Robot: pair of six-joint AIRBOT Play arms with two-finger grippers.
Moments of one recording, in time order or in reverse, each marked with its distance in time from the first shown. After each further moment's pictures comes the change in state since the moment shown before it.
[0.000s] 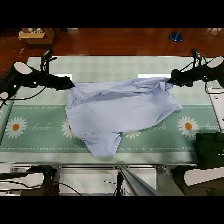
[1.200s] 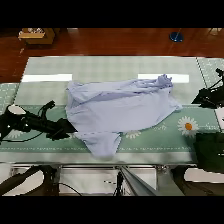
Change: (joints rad) left arm 0.152 0.294 -0.655 -0.105 -0.331 -0.086; right arm -0.284 0.173 -0.139 -0.267 0.359 -0.051
